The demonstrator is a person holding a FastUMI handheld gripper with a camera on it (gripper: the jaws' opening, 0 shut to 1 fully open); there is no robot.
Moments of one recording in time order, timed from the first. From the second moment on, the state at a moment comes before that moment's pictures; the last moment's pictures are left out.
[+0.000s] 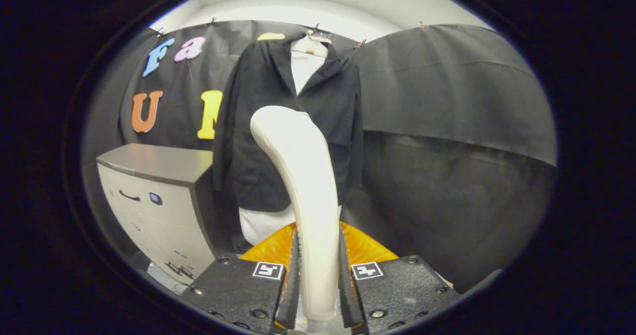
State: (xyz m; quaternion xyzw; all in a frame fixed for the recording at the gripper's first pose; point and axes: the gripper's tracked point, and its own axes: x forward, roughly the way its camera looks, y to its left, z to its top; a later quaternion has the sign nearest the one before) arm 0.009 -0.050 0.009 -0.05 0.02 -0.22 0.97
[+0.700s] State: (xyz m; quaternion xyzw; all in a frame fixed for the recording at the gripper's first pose) arm -0.086 0.010 0.117 -0.05 -0.08 -0.18 0.98
